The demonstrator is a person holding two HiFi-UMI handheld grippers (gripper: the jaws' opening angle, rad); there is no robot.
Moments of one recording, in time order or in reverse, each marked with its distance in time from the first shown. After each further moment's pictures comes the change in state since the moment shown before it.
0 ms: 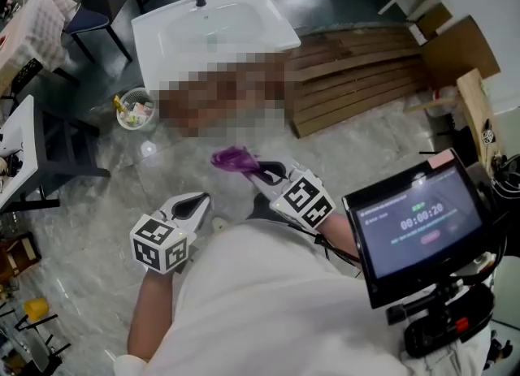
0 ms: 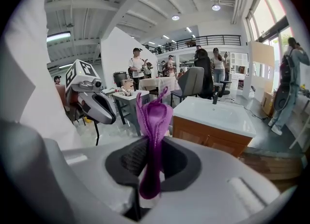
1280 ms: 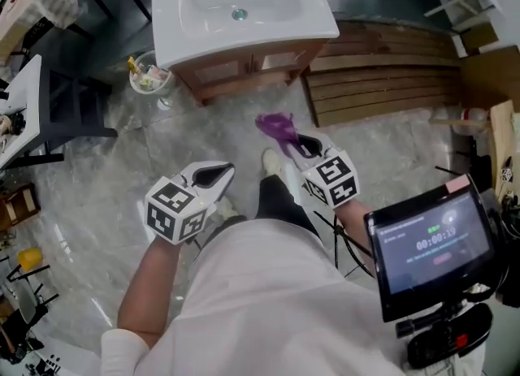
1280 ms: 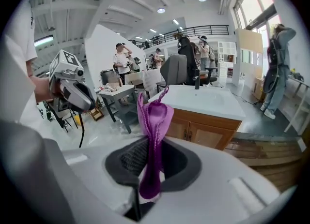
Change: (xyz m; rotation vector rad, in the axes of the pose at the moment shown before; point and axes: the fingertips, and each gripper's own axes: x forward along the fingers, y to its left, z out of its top) left arm 0.093 0.026 0.039 -0.024 0.041 -0.008; right arm 0.029 -0.136 -0.069 0.118 0.068 -0.075
